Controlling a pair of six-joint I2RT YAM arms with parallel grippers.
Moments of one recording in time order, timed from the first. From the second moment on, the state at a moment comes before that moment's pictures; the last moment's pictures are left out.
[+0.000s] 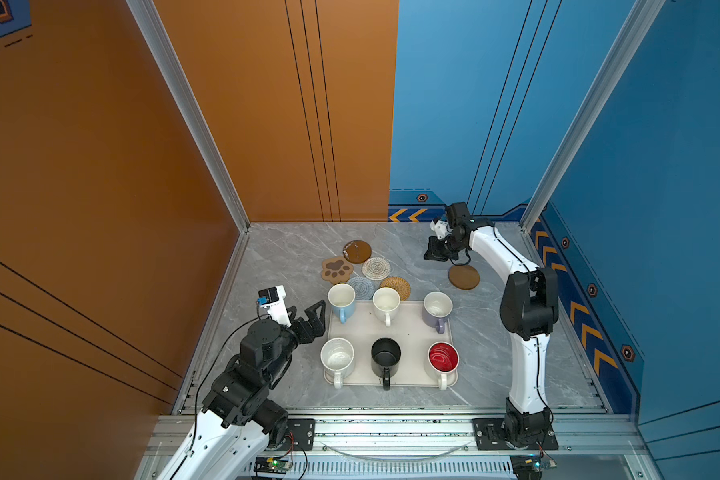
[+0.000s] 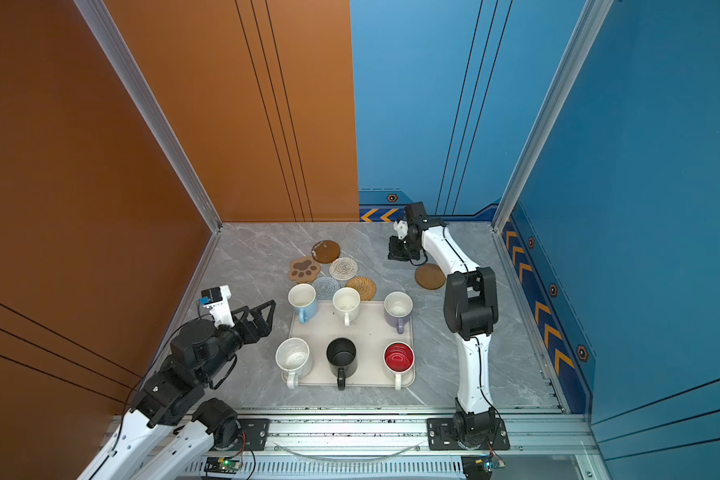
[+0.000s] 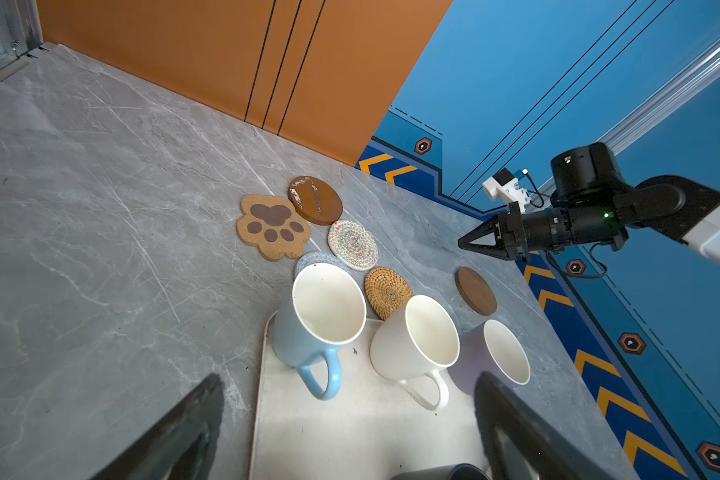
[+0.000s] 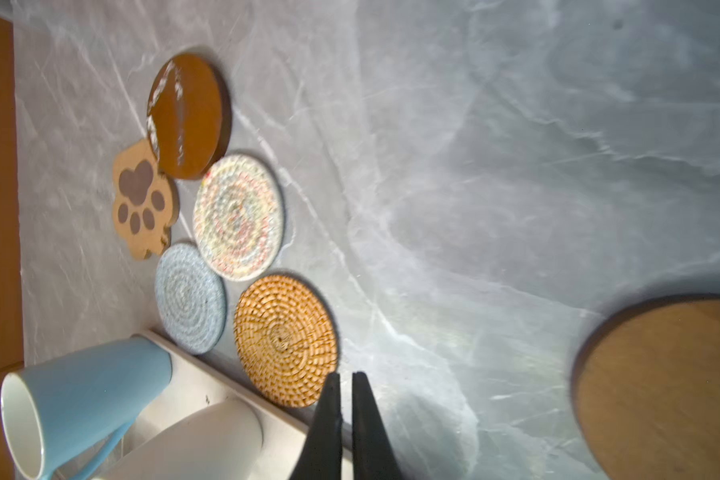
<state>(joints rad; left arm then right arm) -0.49 0.49 0.59 -0.41 -0.18 -0.60 0.26 2.17 1.95 -0.91 -0.35 0.21</state>
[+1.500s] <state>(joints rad) -0.49 0.88 0.69 -0.18 -0.15 -0.52 0.47 2.54 2.32 -1.22 -0.20 0.11</state>
